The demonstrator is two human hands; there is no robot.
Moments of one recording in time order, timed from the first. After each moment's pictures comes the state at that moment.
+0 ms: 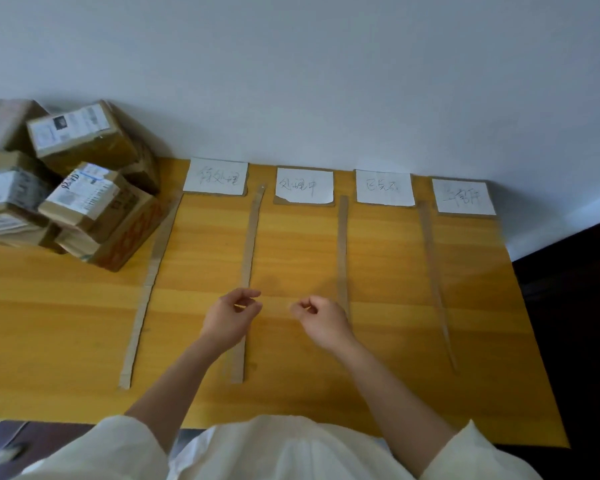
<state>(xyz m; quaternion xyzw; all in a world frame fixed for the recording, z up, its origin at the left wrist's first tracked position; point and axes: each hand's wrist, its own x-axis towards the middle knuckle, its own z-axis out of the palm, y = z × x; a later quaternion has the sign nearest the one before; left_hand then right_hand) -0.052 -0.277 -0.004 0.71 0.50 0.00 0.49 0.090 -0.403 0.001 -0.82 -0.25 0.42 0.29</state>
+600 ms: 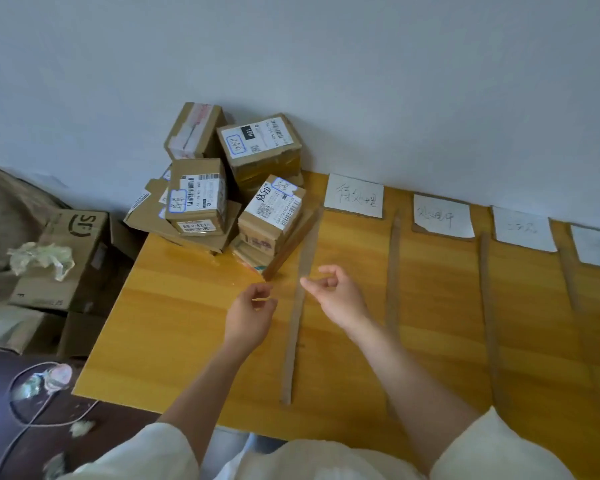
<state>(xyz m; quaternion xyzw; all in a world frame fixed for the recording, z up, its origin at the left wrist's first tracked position) -0.246 -0.085 -0.005 0.63 0.58 0.12 0.50 -0.093 -0.153 0.022 -0.80 -0.20 0.43 0.36</state>
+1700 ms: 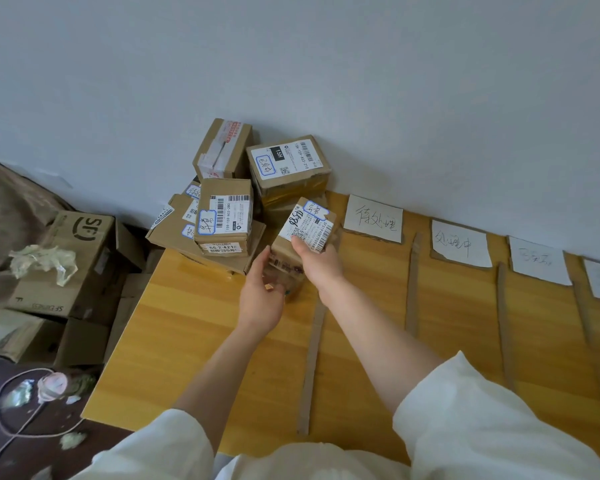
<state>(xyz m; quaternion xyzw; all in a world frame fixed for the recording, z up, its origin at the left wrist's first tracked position) -0.235 -0.017 0.017 0.62 0.53 0.21 0.54 -0.110 -0.023 0.032 -0.81 -0.09 0.42 0.40</state>
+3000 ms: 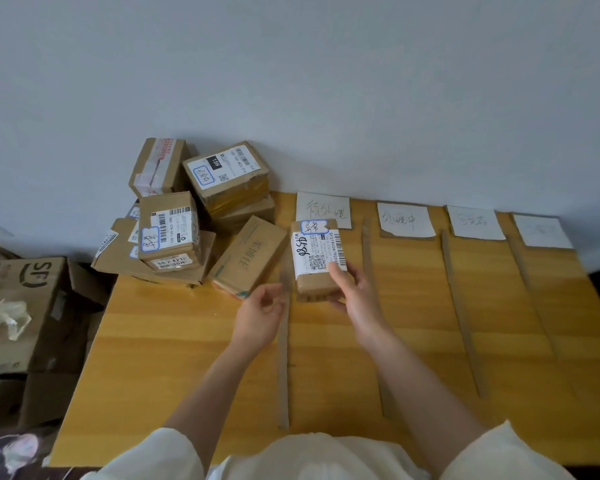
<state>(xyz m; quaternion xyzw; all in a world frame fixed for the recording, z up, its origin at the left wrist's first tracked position) -0.208 -0.066 0.011 0.69 0.46 0.11 0.55 -0.070 -0.172 0.062 -0.70 -0.05 0.40 0.59</state>
